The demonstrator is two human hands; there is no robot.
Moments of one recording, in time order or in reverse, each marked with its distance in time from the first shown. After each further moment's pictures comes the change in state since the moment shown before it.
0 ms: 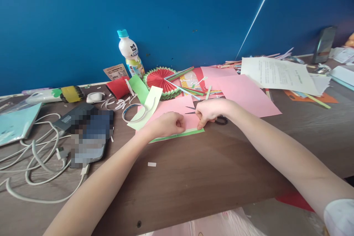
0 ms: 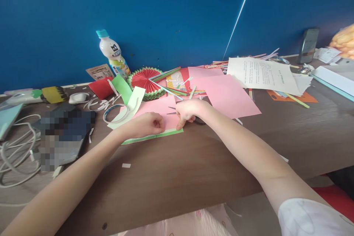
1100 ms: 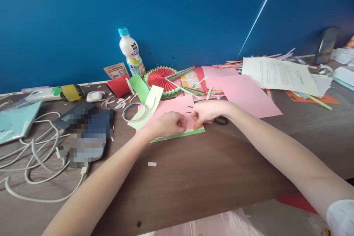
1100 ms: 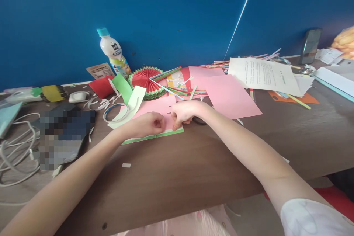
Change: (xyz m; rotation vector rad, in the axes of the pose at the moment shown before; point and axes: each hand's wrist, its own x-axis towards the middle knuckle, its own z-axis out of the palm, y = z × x) left_hand 0.000 -0.005 0.003 0.005 0.010 0.003; right_hand 0.006 -0.003 0.004 0.083 0.029 -0.195
